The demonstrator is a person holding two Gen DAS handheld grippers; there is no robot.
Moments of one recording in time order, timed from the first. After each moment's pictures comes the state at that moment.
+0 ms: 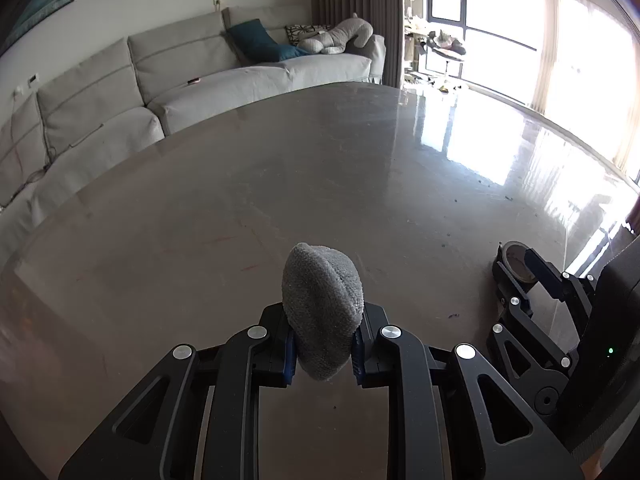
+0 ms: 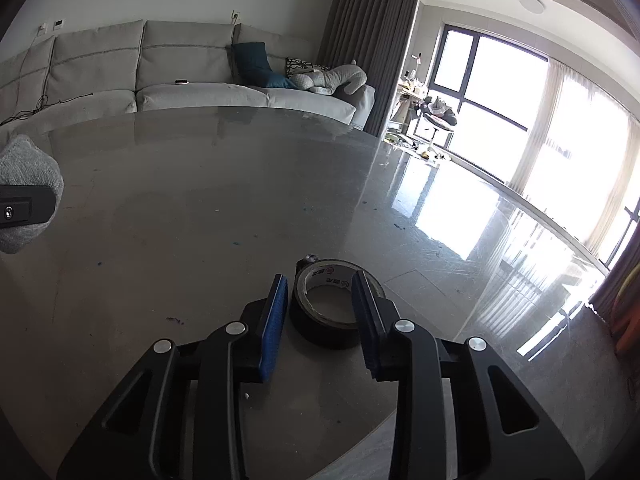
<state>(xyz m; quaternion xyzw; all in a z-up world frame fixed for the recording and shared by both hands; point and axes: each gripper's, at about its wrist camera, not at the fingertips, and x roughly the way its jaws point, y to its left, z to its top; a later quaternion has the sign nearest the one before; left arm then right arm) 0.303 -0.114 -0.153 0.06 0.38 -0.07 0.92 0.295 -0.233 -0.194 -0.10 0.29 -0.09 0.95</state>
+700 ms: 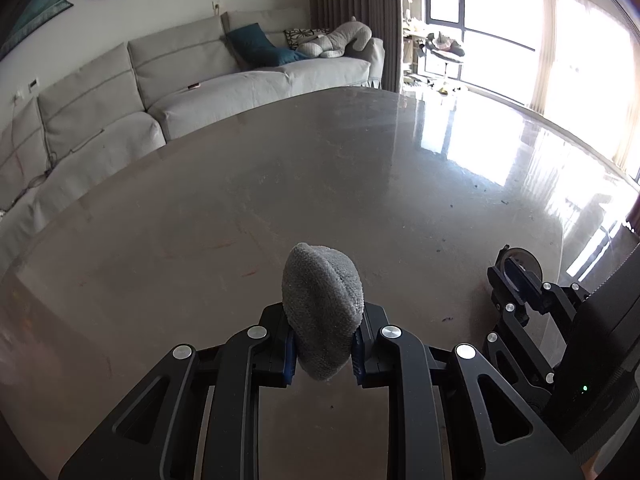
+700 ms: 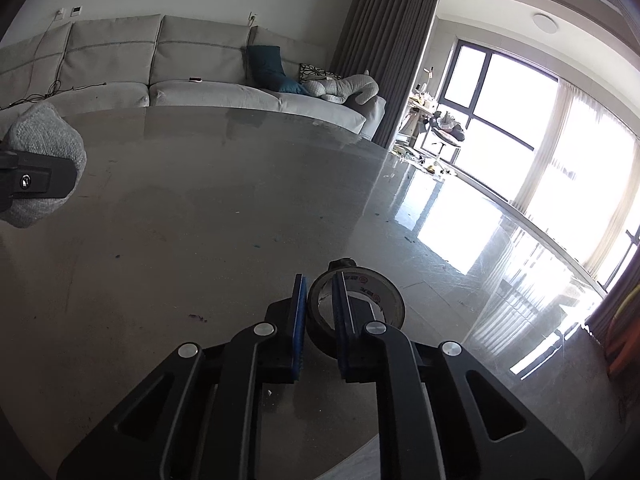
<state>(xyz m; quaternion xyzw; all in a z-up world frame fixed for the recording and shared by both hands) 0.301 -0.115 -0.146 0.06 0.37 -0.07 0.92 0.293 -0.221 -0.192 -0.12 0.28 -0.08 0.95</state>
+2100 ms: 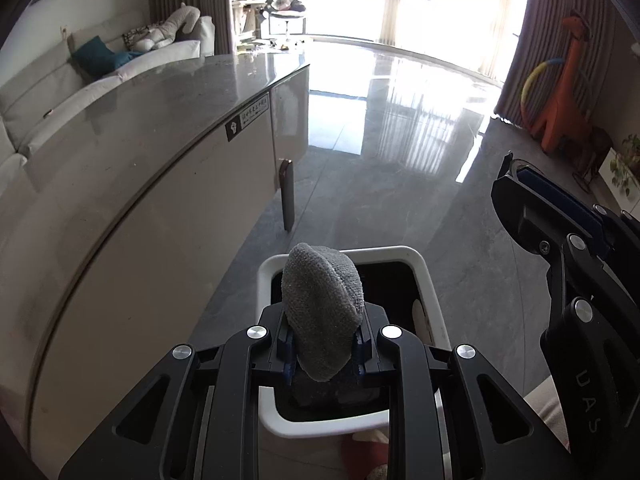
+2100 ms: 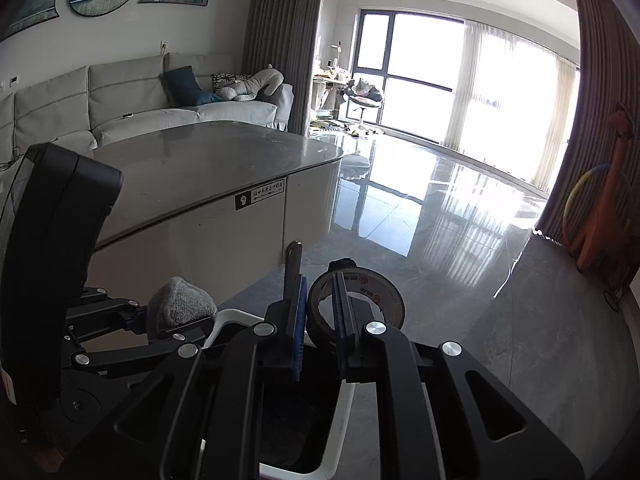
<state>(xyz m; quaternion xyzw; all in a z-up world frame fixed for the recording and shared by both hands) 0.047 -0.279 -0.193 0.13 0.41 -0.32 0.84 0.007 -0.344 -0.135 -0.01 0.28 -0.19 0.94</state>
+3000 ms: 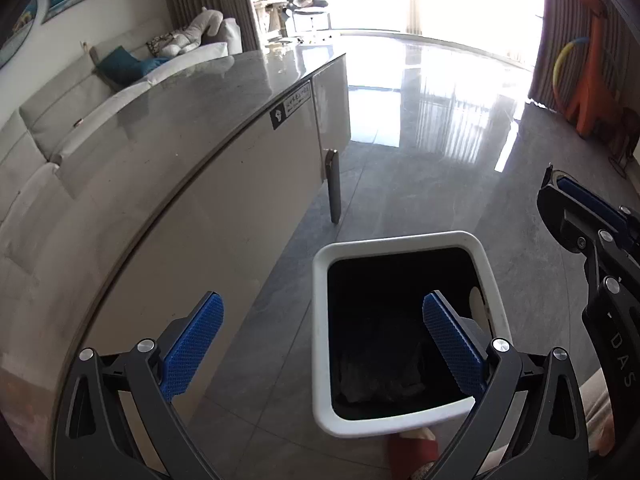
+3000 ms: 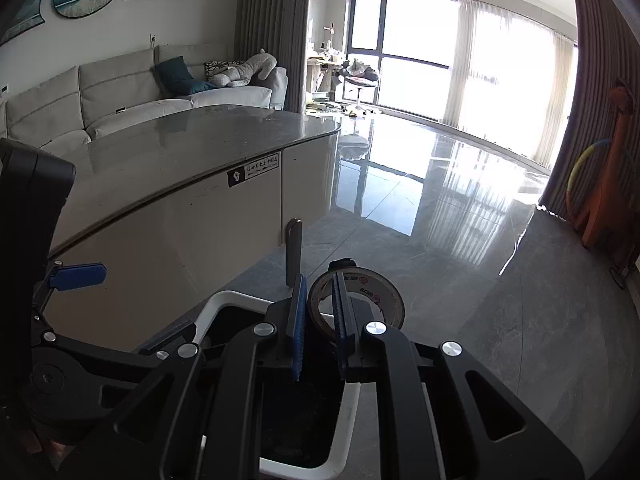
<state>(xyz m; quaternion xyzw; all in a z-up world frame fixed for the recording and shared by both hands) 0.068 -0.268 -0.205 0.17 0.40 -0.24 0.87 0.025 -0.346 -0.166 0.02 0.31 -0.19 0.93</state>
